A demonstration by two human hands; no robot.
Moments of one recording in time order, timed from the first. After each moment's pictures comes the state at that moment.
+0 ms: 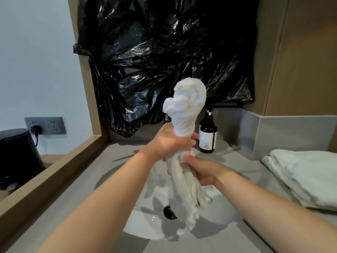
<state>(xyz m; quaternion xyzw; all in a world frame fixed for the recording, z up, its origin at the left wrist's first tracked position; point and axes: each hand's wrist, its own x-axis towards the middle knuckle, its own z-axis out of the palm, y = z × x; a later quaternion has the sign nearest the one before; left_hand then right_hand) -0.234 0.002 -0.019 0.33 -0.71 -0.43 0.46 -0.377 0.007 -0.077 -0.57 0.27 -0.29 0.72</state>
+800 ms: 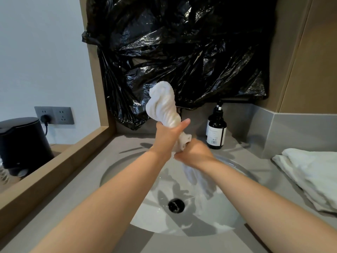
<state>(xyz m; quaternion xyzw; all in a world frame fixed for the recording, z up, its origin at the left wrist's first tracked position) -0.239 -0.010 -0.038 0.45 -0.47 -0.46 0.60 -0.341 -0.011 -0.068 -0.73 0.63 -0.25 0.12</state>
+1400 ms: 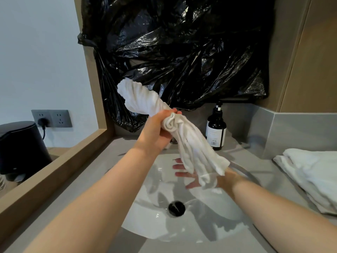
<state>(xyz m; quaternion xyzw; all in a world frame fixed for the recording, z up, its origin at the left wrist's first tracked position) -0.214 -0.006 -0.007 0.23 -0.36 -0.66 0.62 -0.382 -0.015 -0.108 -0.45 0.40 -0.36 0.71</state>
